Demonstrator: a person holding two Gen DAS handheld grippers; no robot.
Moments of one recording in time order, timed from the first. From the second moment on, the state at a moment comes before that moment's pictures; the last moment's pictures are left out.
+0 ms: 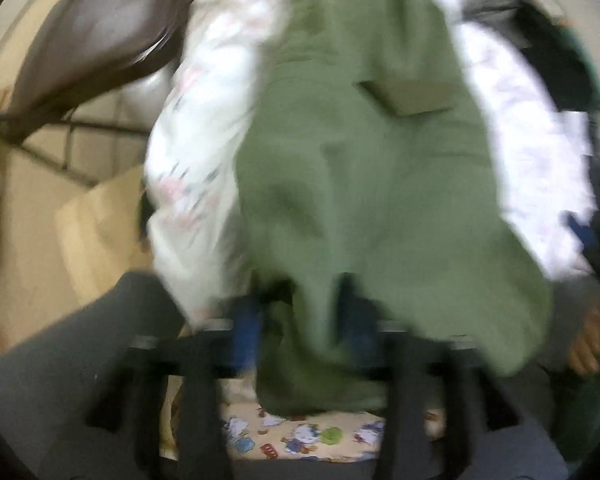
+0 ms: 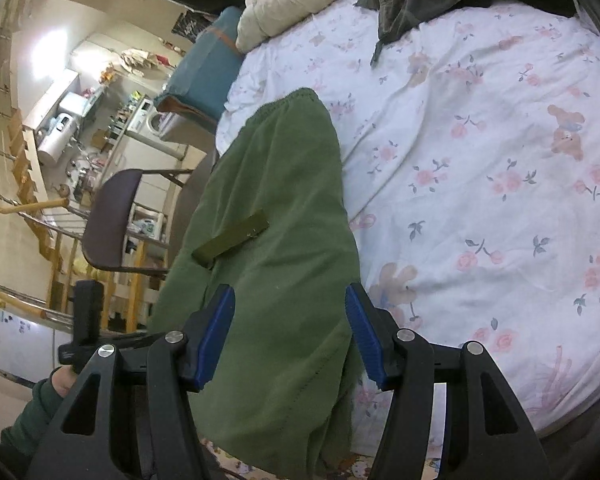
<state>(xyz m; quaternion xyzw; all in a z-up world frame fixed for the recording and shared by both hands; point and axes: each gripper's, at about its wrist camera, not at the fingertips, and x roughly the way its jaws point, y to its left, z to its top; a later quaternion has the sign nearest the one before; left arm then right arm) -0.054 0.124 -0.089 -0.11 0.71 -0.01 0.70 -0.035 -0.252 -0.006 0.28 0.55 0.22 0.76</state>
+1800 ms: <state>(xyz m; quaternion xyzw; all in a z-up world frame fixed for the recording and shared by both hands) 0.029 0.109 0.270 -0.32 0.32 -0.22 0.87 0.017 -0.236 0.312 0.31 0.35 0.32 0.82</state>
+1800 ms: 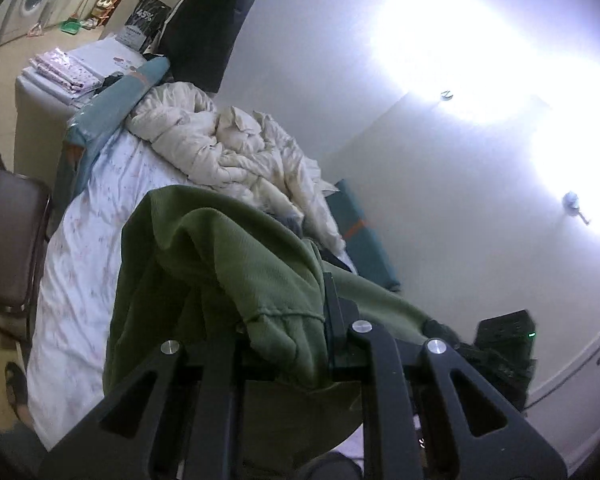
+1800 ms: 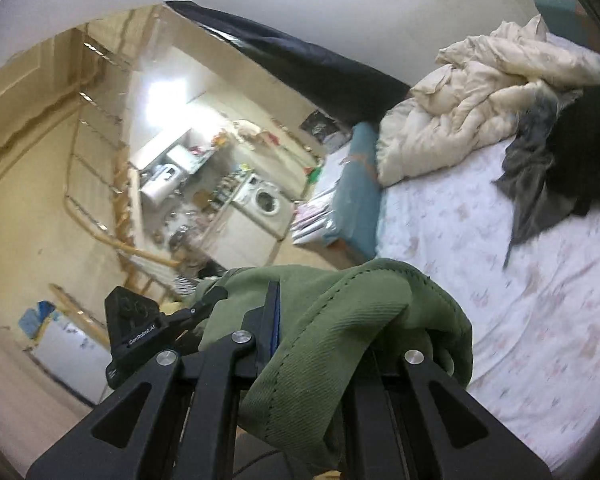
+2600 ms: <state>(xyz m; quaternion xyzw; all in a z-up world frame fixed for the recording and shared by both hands) 0.021 0.053 -0.041 -0.26 0.51 -0.22 0.79 -0.004 -0.277 0.035 0.42 0.50 0.18 0.74</state>
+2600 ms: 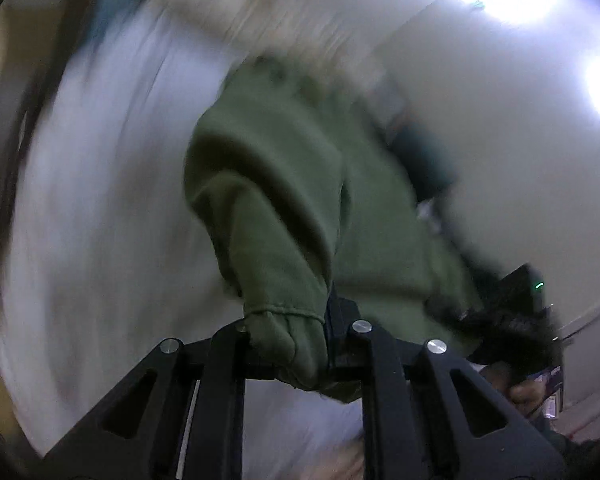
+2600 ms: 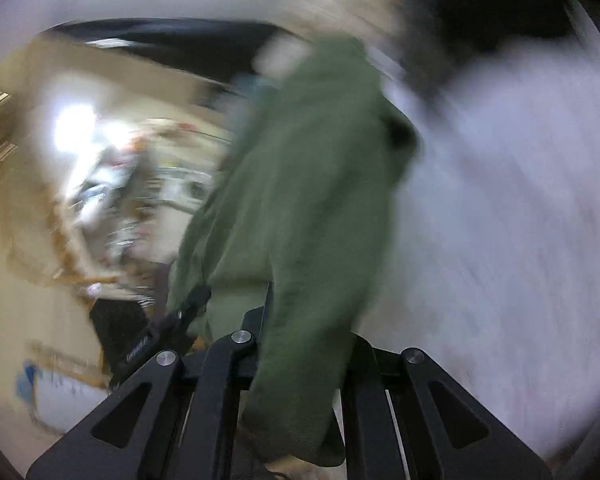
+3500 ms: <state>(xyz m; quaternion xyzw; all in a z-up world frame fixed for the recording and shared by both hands) 0.063 0.019 -0.123 -0.14 0.64 -0.10 0.75 0.006 -0.265 -0.044 0.22 0.64 0.14 0.73</state>
